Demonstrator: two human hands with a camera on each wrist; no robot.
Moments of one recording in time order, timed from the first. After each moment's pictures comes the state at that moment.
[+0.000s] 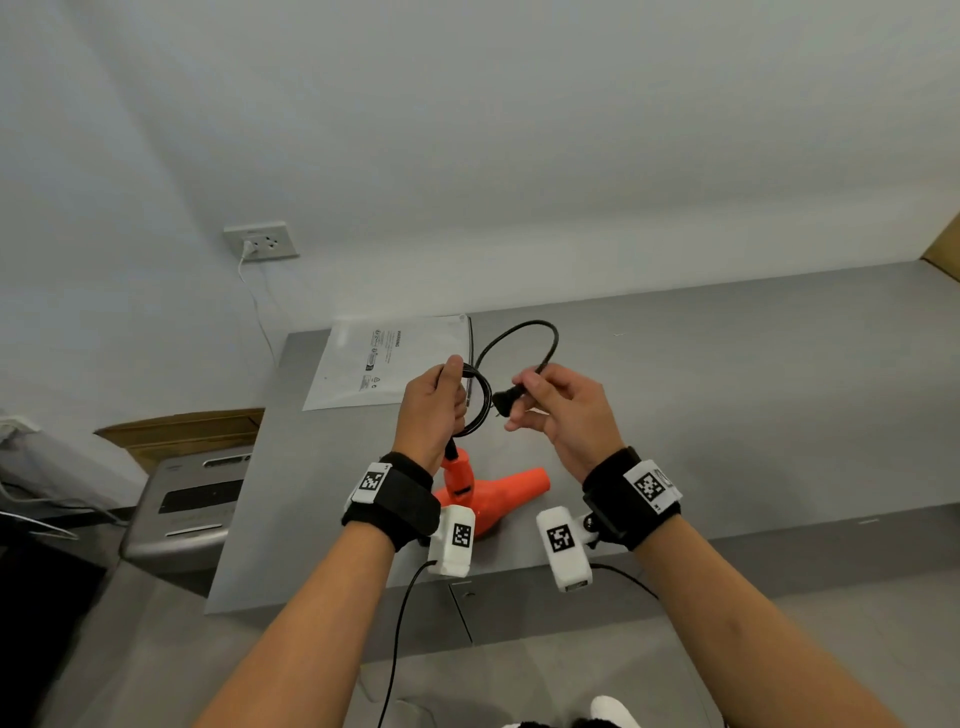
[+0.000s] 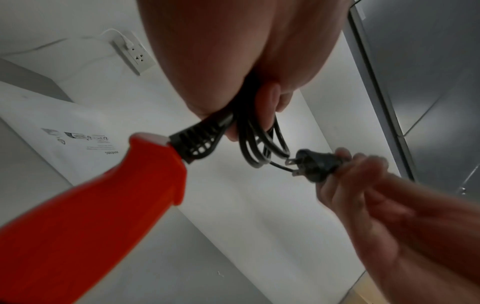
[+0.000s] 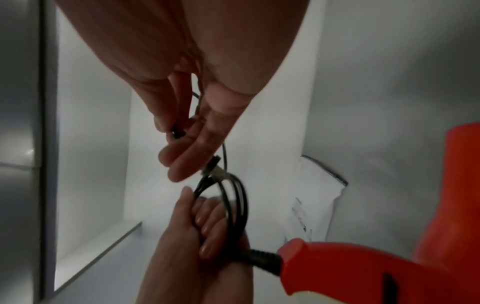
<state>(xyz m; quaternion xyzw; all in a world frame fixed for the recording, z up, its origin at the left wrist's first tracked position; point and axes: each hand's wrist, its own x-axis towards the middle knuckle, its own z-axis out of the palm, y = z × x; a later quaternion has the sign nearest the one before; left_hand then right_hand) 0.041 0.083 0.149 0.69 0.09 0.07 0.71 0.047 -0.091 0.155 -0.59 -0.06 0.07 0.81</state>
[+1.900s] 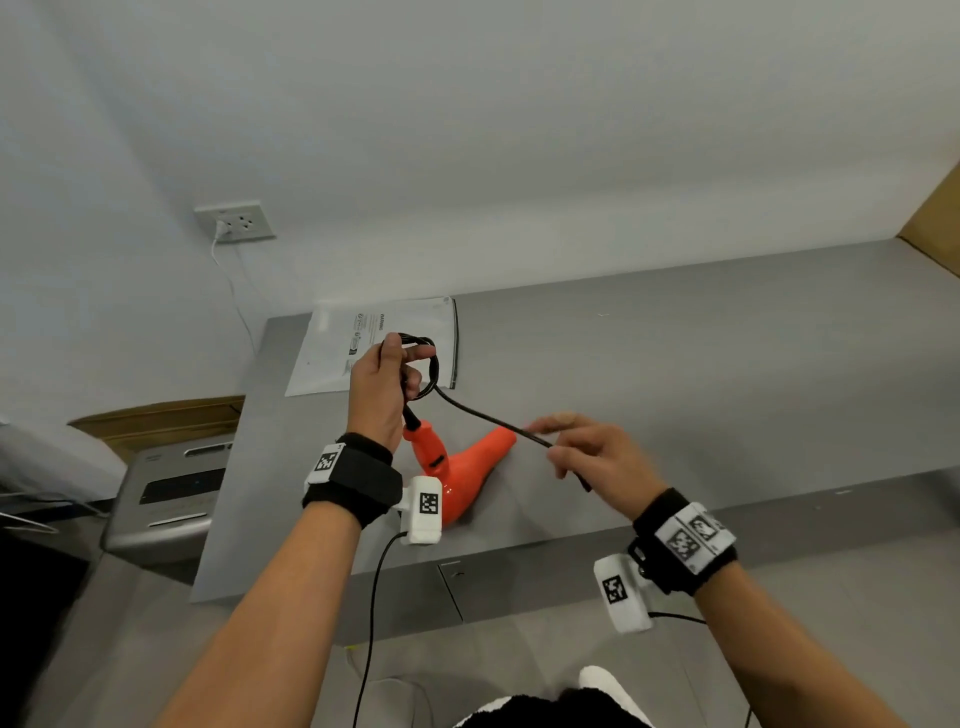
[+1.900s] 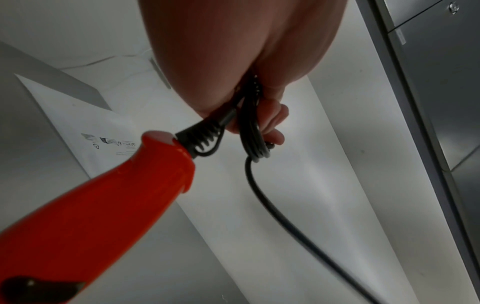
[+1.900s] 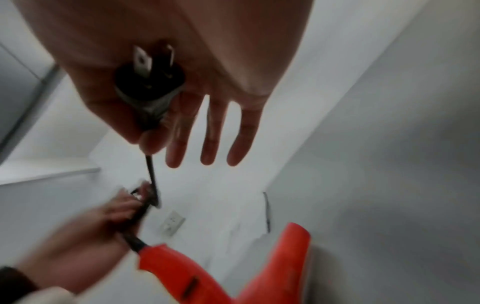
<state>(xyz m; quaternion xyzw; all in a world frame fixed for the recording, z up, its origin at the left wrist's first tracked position) 0.051 0.116 0.141 0.63 0.12 0.14 0.75 0.003 -0.160 0.116 -0.81 -0.17 0.09 0.55</state>
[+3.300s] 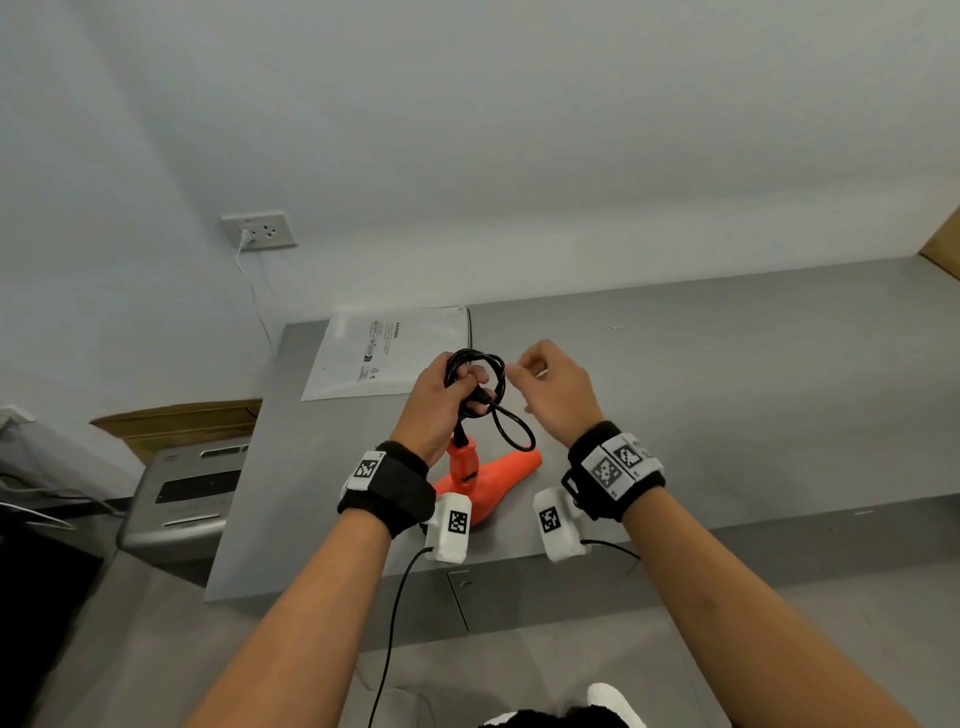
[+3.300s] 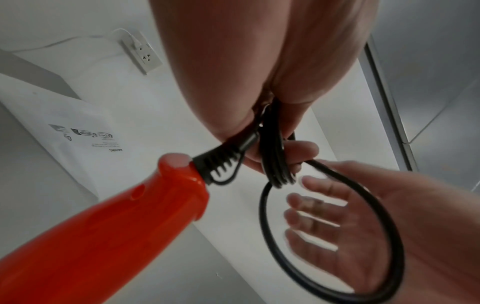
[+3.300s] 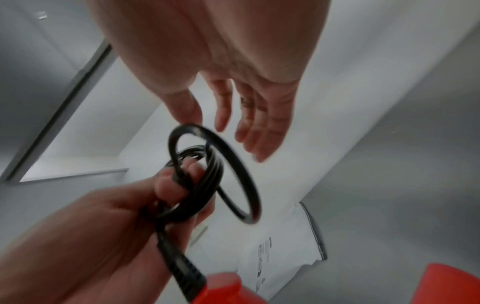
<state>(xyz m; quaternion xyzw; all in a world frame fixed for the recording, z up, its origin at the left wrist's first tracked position) 0.041 0.083 0.147 0.67 0.03 0.01 0.74 0.064 -0.078 0.161 -0.85 -0.04 0.01 0.53</state>
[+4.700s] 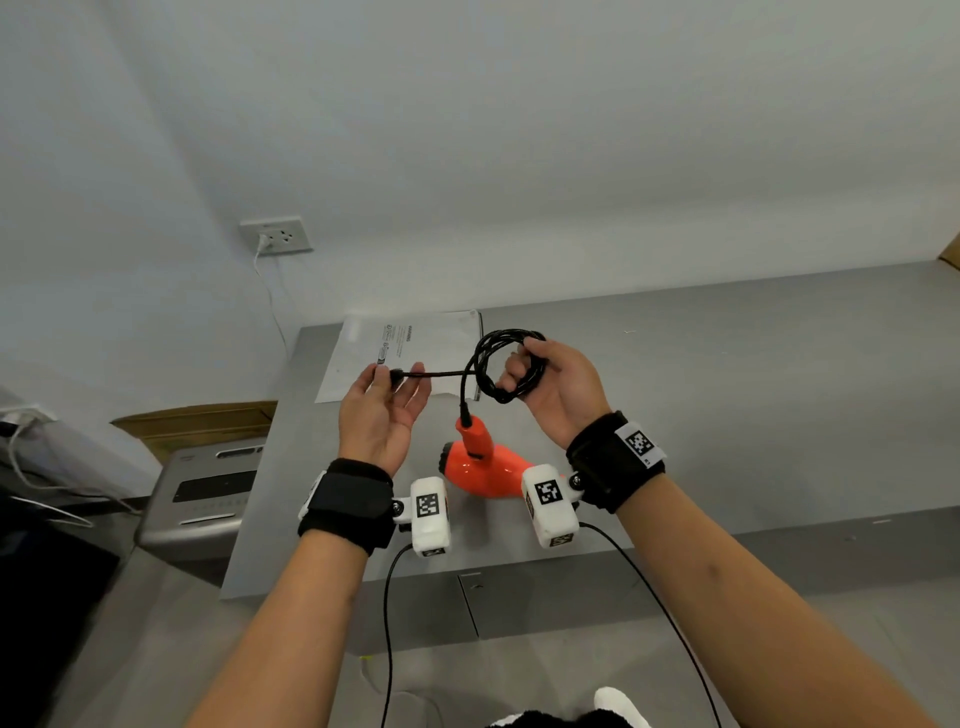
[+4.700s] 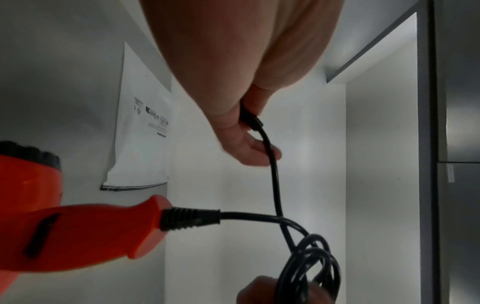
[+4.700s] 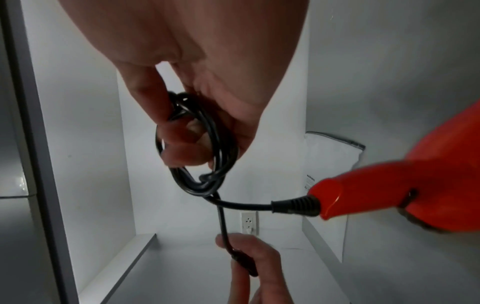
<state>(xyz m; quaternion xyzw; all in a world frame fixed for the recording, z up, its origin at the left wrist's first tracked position) 0.028 0.147 0.146 0.31 0.19 0.13 0.92 0.064 -0.065 0.176 -0.42 -0.03 0.17 0.89</state>
